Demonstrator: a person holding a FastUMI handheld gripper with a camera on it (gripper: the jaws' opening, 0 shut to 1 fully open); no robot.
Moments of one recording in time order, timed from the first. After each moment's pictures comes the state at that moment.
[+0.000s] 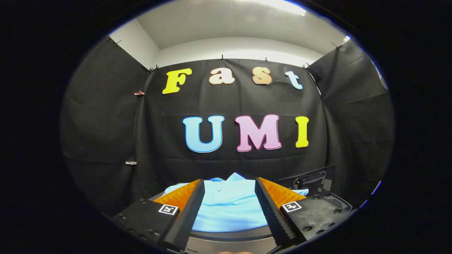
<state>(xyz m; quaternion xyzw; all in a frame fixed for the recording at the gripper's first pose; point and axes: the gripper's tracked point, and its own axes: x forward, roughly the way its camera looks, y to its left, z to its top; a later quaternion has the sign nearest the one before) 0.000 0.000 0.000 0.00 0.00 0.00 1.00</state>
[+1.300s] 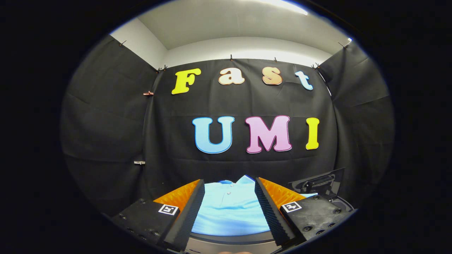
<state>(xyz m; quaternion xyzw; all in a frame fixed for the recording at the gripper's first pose) 0.008 0.018 0.008 0.00 0.01 0.04 1.00</state>
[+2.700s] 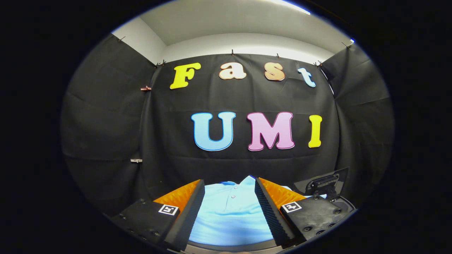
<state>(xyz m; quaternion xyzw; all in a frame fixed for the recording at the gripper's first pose) 0.052 0.032 -0.008 -0.01 0.03 0.03 1.00</state>
